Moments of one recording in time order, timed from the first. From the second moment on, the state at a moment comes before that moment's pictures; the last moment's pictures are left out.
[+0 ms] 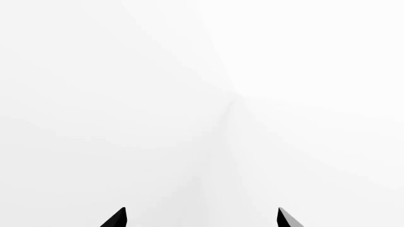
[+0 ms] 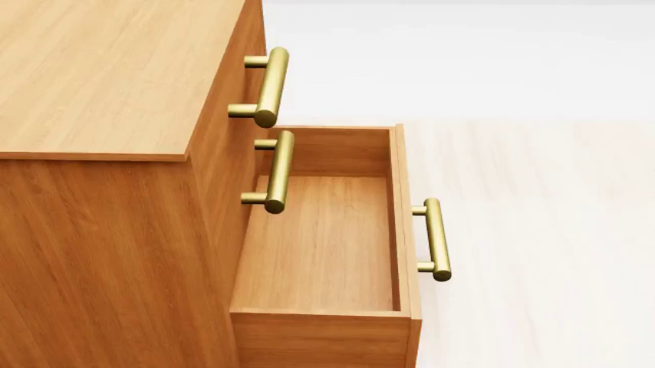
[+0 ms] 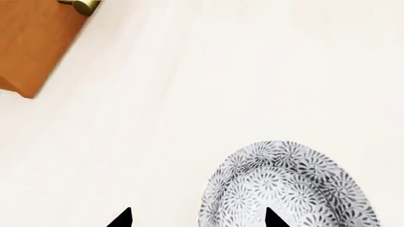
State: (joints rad) left arm 0.15 -0.28 -0.91 0.64 -0.85 -0.03 -0.14; right arm 0.15 1.11 0.07 -0.01 0.84 0.91 -0.38
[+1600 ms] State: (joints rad) left arm 0.16 -0.29 -0.90 0.64 -0.85 -0.01 -0.15; right arm 0.12 0.98 0.08 0.12 0.81 0.80 -0.31
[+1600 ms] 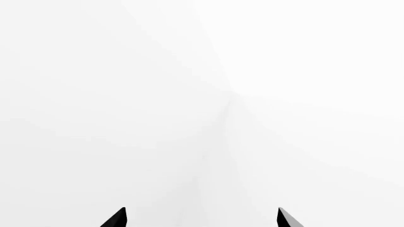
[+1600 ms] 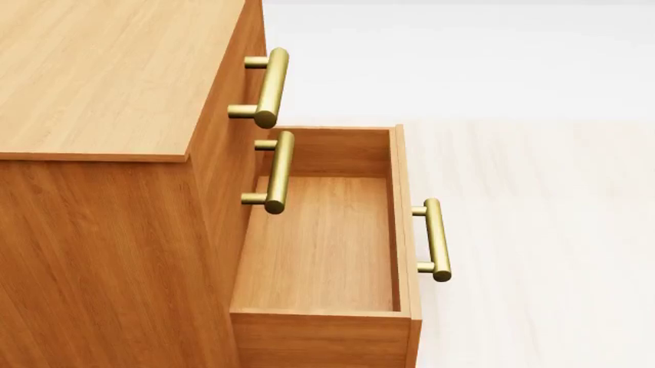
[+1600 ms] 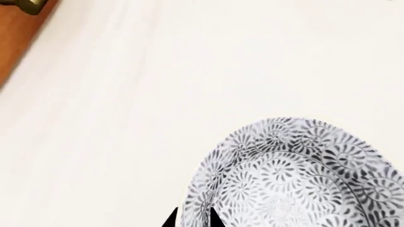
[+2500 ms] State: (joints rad) left arm 0.16 -0.29 -0.89 0.64 -0.85 0.00 -0.15; right arm 0.87 1.21 -0.19 -0.13 0.79 1.02 -0.55
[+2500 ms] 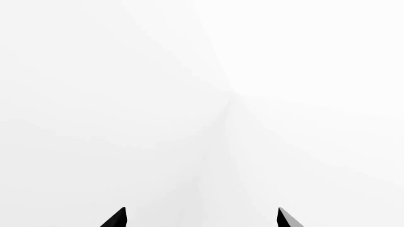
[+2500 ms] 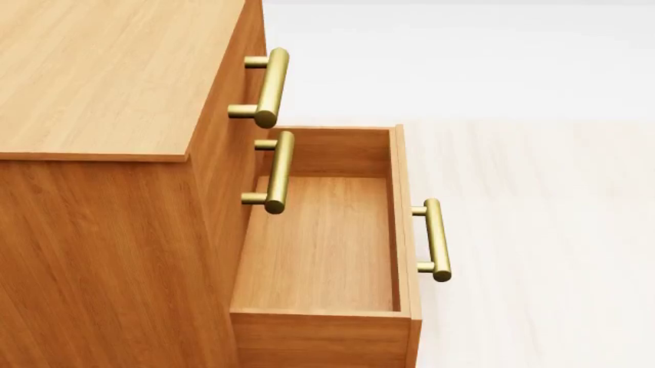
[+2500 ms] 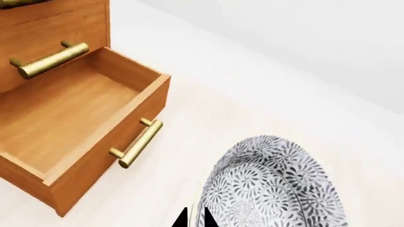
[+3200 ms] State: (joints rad) left arm 0.17 -0.29 -0.88 0.64 -0.85 0.01 -0.15; right arm 1.72 0.78 -0.83 0.09 0.38 1.04 -0.96
